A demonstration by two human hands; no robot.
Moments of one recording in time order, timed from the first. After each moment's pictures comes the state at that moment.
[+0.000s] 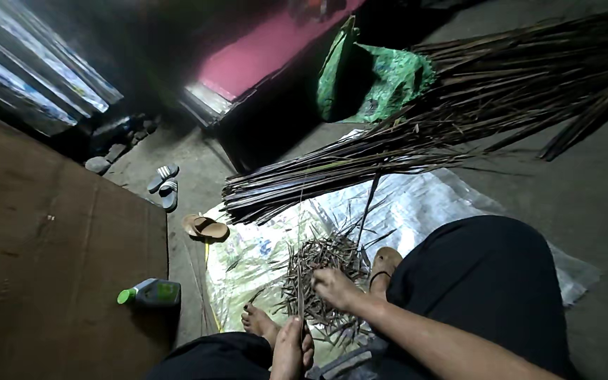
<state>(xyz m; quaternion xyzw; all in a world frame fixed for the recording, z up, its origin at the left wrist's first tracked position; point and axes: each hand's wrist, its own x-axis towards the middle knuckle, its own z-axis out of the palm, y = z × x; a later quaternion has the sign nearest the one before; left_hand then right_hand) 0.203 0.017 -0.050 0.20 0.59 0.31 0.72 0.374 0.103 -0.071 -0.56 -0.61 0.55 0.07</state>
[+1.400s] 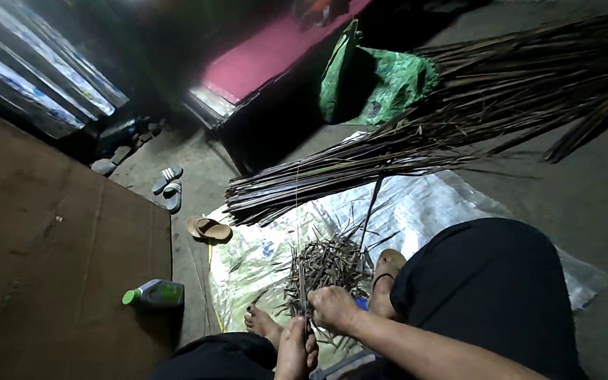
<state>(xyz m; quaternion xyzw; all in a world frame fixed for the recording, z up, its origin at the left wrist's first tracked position) 0.207 0.022 -0.046 0.19 0.60 0.31 0.71 0.346 0.085 -0.050 -0.51 -0.73 0.44 -0.09</state>
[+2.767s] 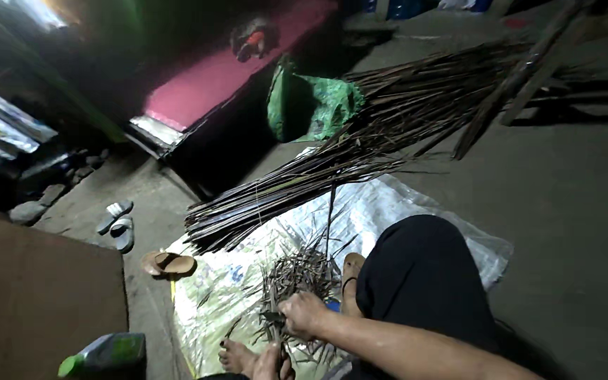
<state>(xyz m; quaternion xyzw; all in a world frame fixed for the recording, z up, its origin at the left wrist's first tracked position) 0.208 0.019 -0.054 0.23 0.58 0.29 0.72 0.364 0.098 -0.056 -0.53 -0.71 0.47 -0.07</state>
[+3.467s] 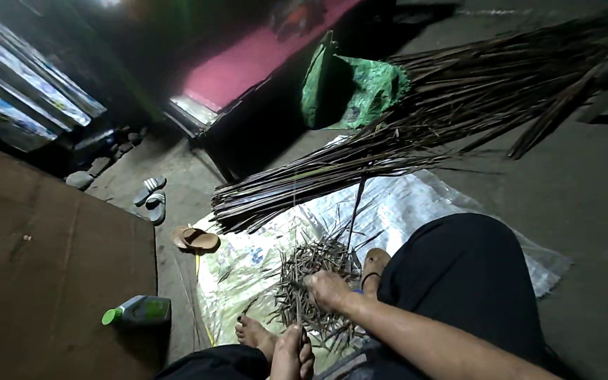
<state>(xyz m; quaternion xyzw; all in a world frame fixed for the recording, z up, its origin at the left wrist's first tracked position) 0.208 0.017 -0.048 0.19 0.56 0.29 0.75 0.369 0.110 -0.065 -0.57 -0.68 0.45 -0.09</state>
